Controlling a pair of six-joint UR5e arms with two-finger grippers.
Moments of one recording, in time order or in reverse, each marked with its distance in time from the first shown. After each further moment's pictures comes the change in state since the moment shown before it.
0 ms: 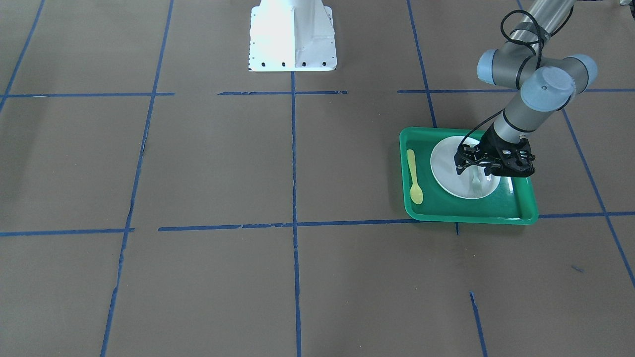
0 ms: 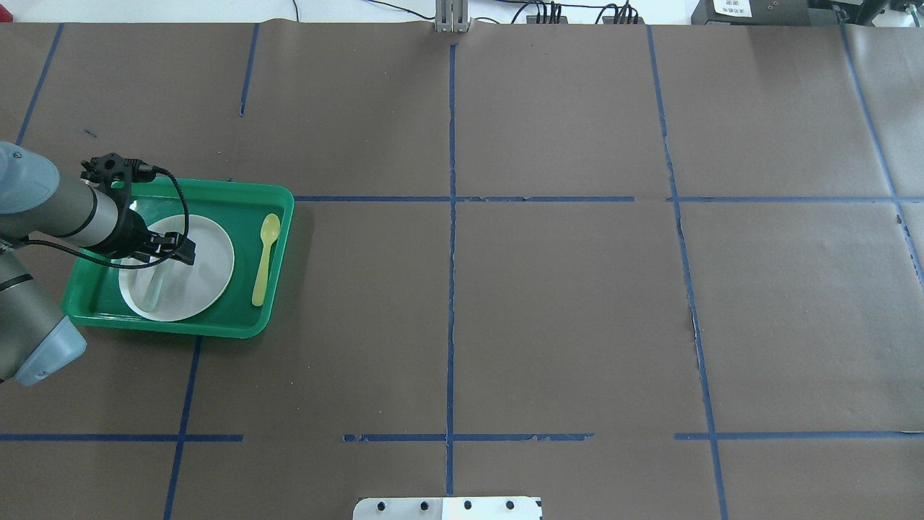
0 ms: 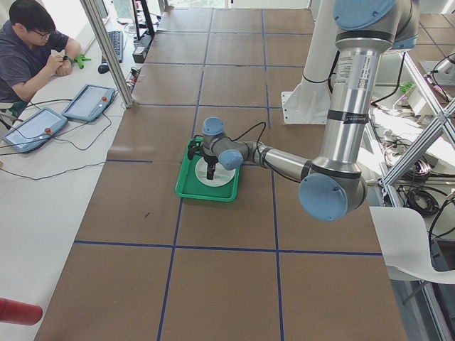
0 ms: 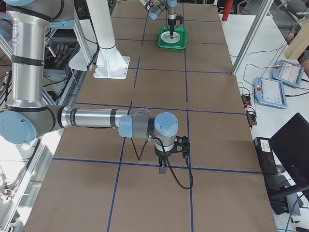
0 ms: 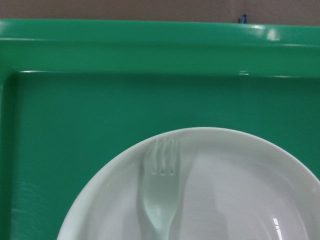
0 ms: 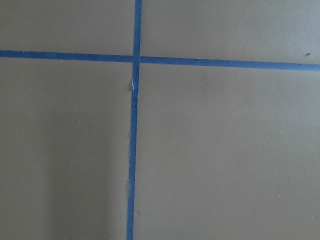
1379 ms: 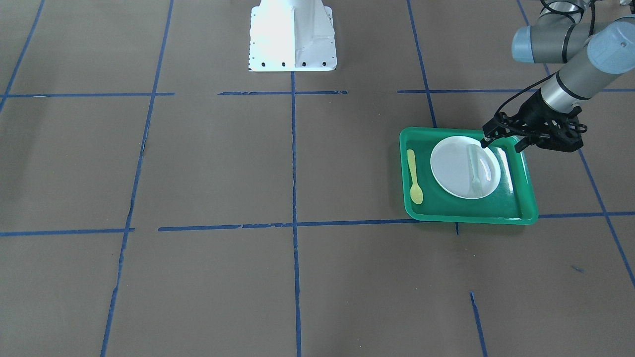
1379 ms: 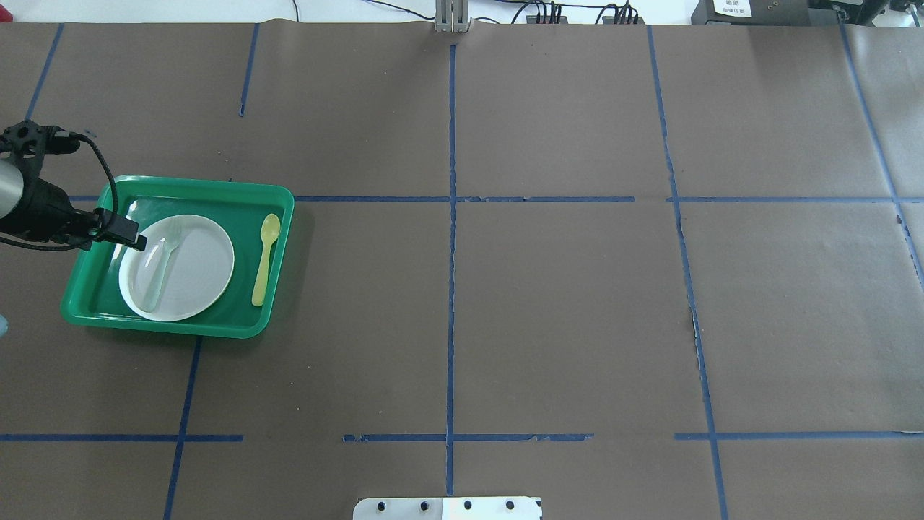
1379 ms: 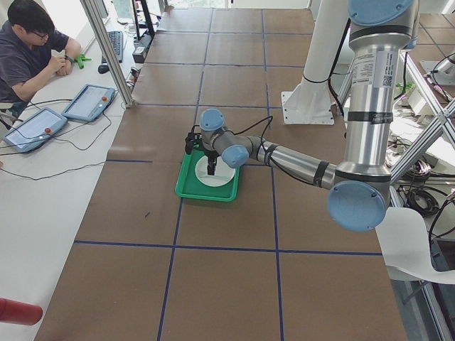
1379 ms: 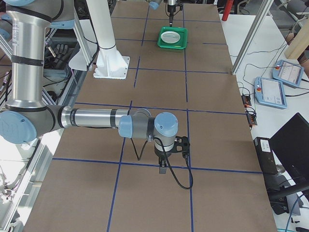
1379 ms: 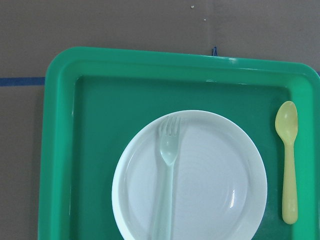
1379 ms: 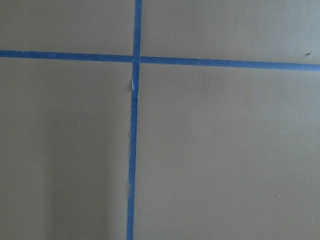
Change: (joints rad) left arm -0.131 0.093 -0.152 0.033 -0.161 0.073; right arm 0.000 0.000 0.000 0.000 0.000 0.001
